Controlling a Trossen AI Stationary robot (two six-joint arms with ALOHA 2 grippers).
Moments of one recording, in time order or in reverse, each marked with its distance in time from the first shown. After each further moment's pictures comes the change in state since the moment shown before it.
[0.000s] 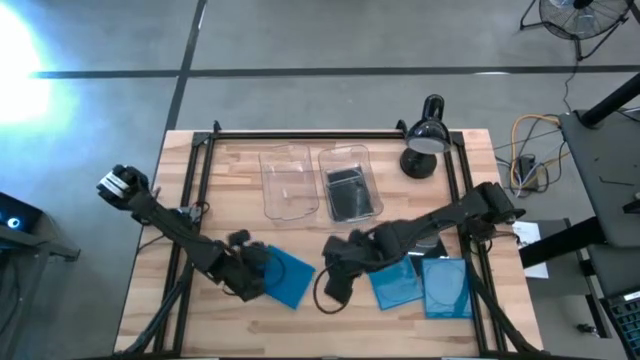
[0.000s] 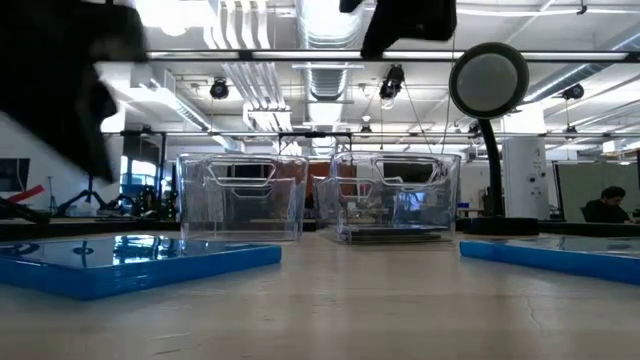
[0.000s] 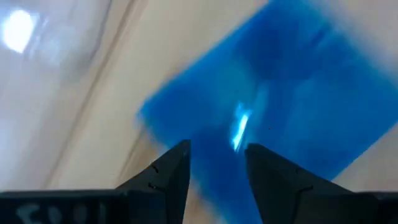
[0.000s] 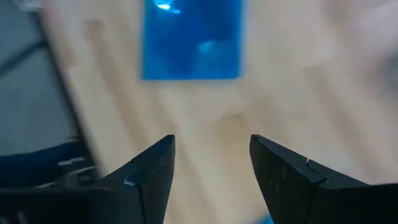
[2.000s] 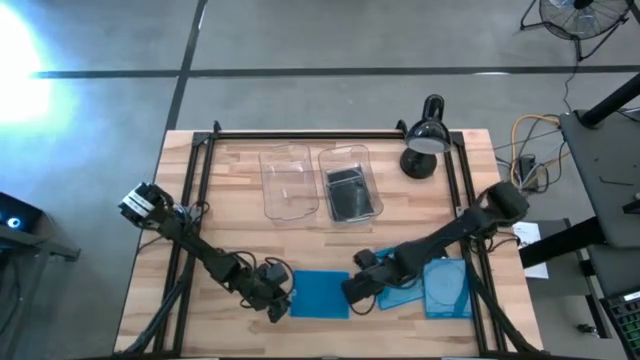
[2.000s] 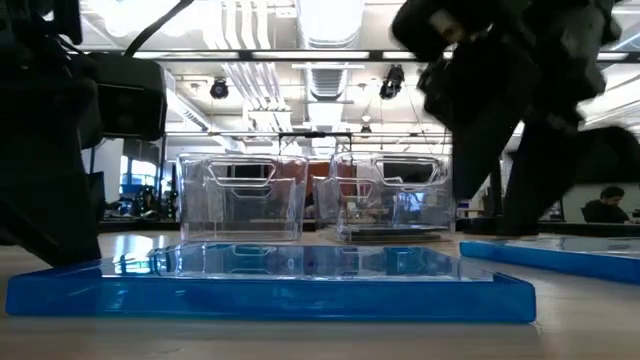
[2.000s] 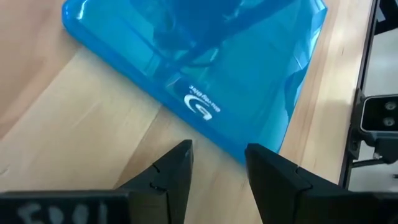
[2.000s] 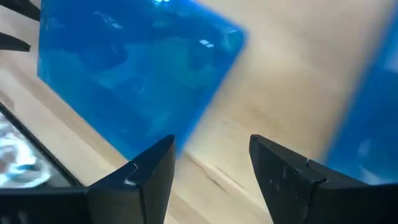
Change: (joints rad) left arm 0.009 0.282 -0.118 0.855 0.222 -0.246; right arm 0.099 -0.091 -0.657 0.603 -0.025 0.731
